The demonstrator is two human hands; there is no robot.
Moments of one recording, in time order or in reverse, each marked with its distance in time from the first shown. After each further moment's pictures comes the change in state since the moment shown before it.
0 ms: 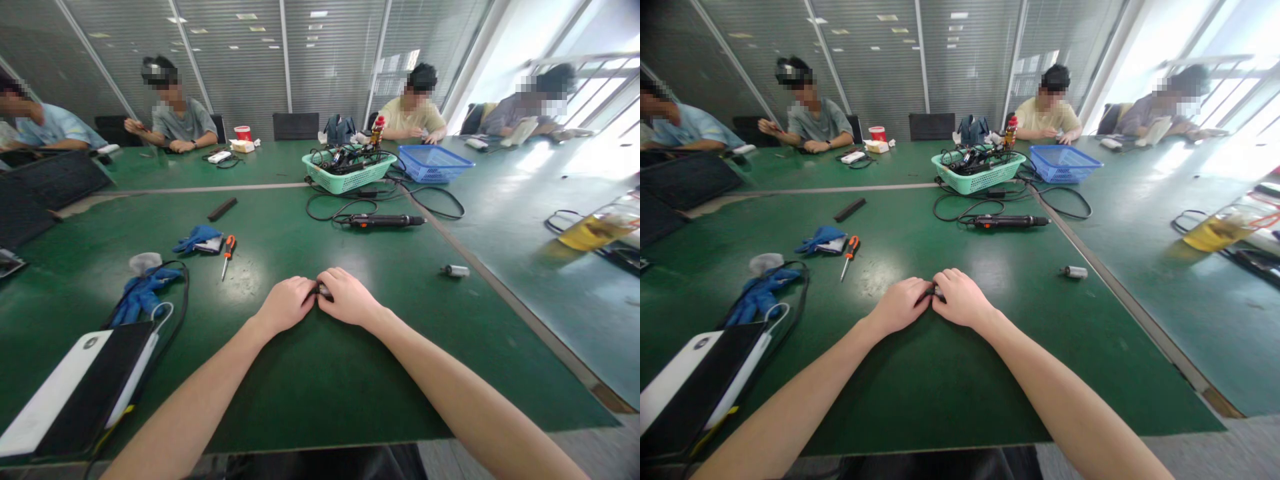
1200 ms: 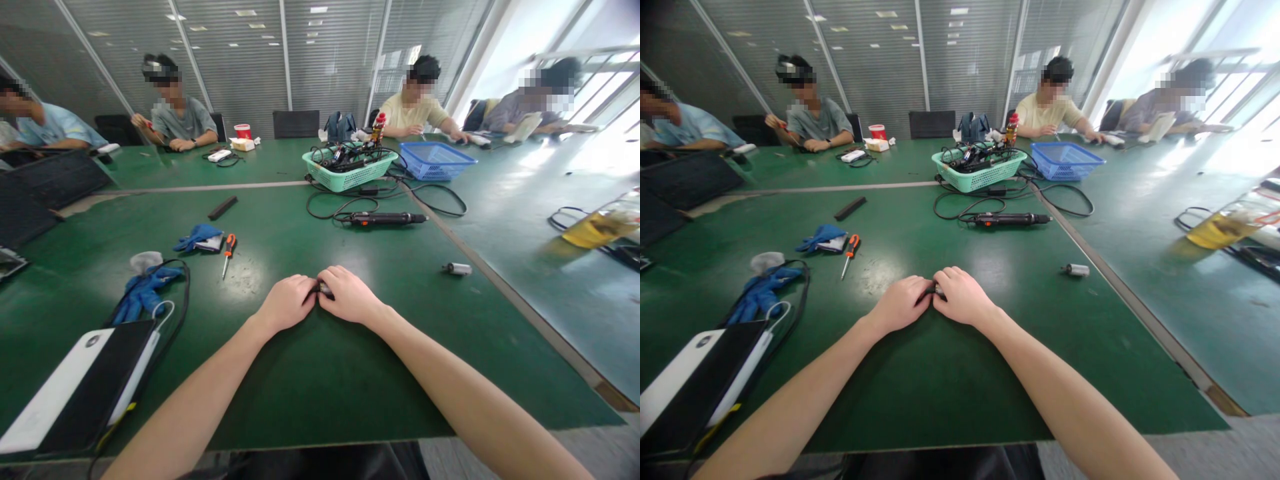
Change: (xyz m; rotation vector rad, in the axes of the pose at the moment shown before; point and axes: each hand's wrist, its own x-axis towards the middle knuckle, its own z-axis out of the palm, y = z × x) left_hand 0.000 0.001 -0.001 0.001 0.008 0.003; right_hand 0.000 0.001 0.000 -0.003 -0.001 -0.010
